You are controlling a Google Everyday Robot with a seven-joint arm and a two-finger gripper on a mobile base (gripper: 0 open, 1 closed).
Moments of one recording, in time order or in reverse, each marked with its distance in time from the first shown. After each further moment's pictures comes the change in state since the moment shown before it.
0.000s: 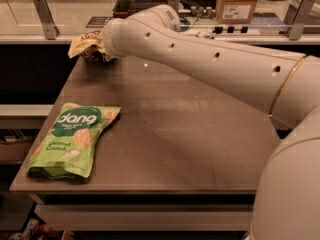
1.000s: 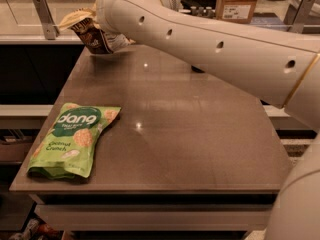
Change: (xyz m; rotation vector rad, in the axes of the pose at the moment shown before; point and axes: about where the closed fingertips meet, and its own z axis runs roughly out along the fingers) arm -0.039 -0.062 -0.037 0.142 0.013 -0.144
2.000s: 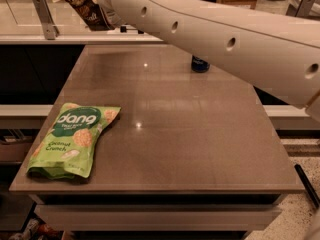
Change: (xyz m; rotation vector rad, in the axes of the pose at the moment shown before) arm -0.025 -0.063 -0.036 0.160 -0.012 -0.114
